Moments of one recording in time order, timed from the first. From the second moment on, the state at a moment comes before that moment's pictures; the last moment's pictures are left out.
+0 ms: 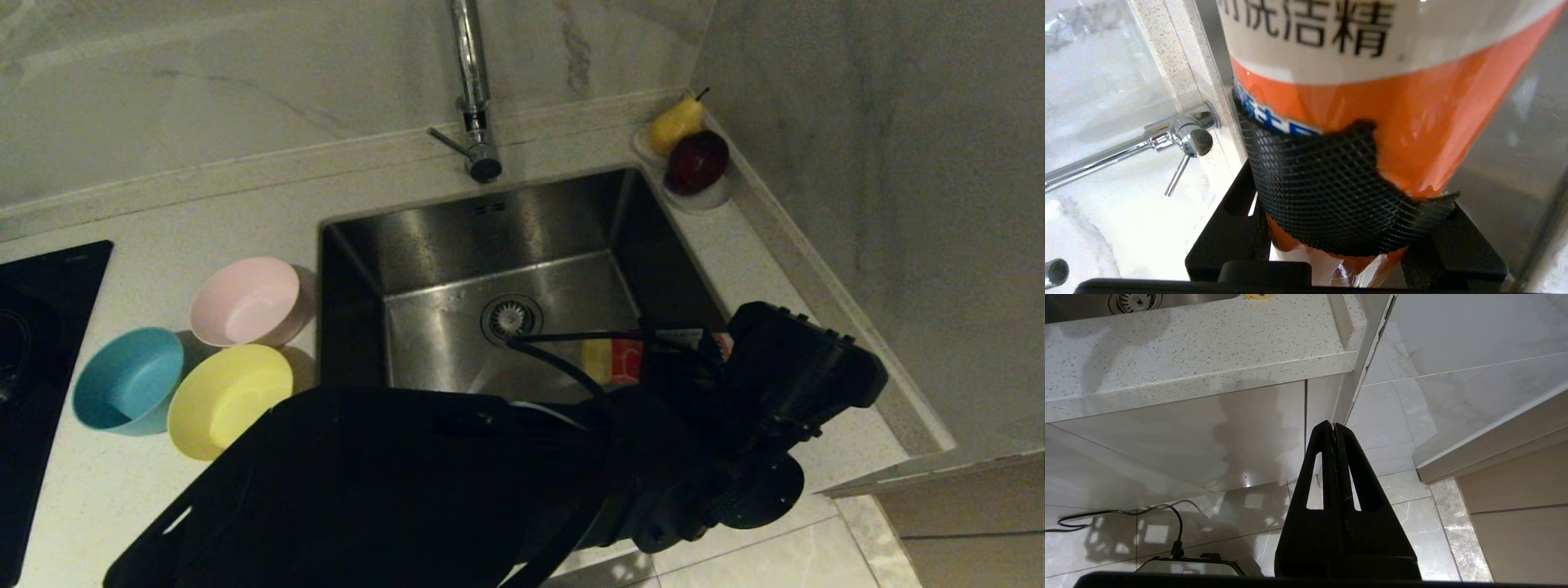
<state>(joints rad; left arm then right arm) -1.11 2.37 -1.91 -0.06 1.12 1.19 0.00 0.00 0.00 0.01 -0.01 0.01</state>
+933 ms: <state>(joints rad) -1.11 2.40 -1.92 -0.06 1.20 1.19 0.00 0.00 0.00 0.01 -0.01 0.01</state>
